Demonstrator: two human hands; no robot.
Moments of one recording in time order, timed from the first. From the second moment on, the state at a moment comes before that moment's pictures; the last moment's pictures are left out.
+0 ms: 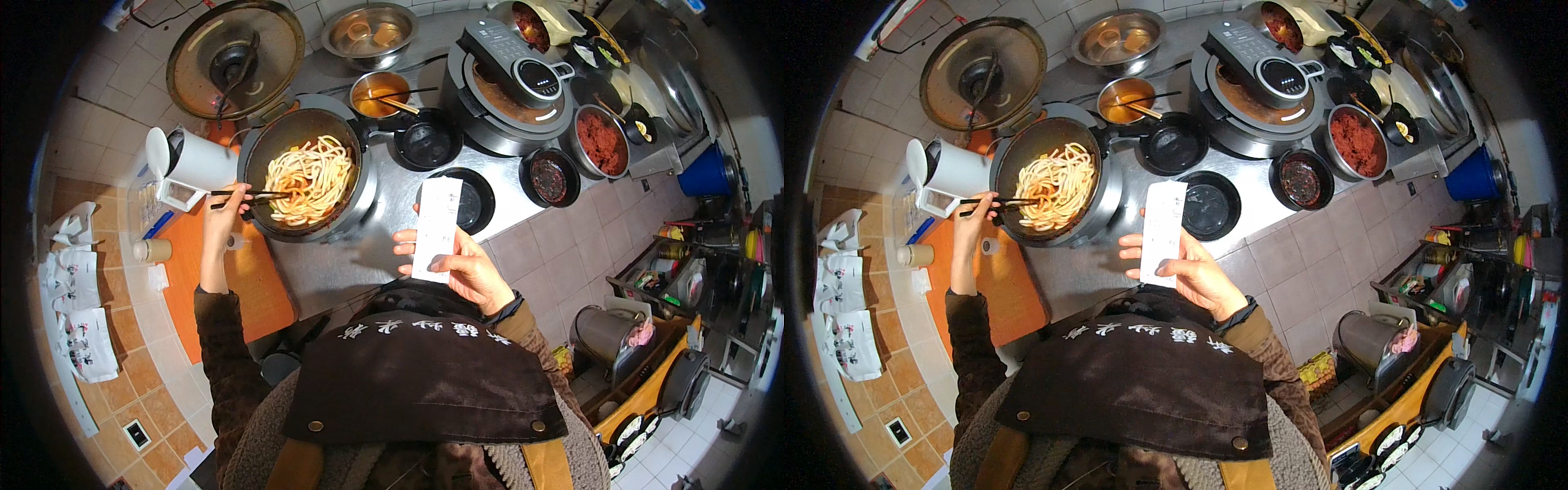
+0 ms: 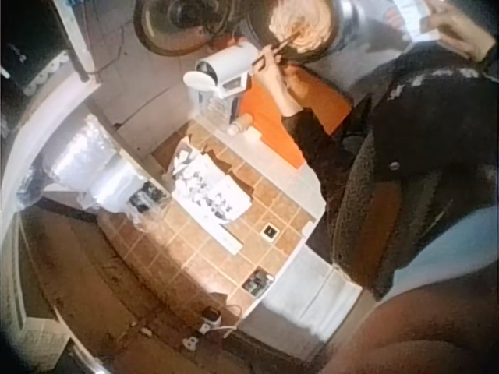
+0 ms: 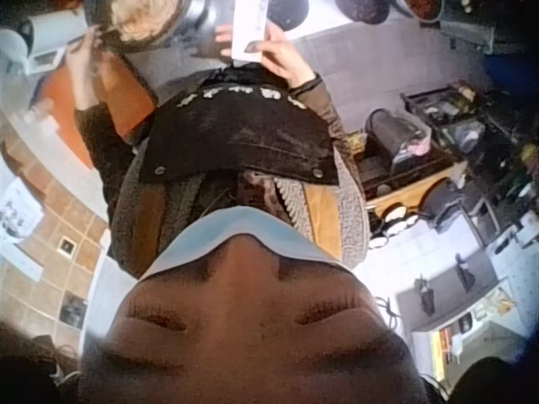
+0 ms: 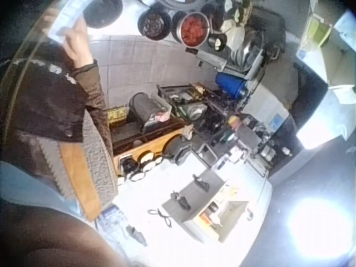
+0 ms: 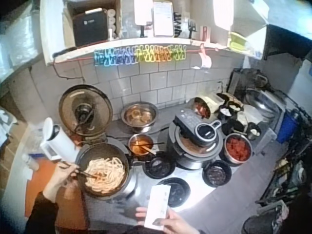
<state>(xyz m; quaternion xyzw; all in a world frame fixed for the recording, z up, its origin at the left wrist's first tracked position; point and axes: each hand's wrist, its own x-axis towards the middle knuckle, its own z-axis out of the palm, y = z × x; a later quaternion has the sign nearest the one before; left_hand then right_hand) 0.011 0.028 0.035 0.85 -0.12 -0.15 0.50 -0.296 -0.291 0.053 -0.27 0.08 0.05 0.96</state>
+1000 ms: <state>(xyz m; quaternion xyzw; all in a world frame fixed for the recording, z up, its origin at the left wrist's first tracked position) 0.018 -0.001 0.010 0.73 -0.13 -0.23 0.63 -0.303 -0.288 0.048 -0.27 0.13 0.04 0.95</state>
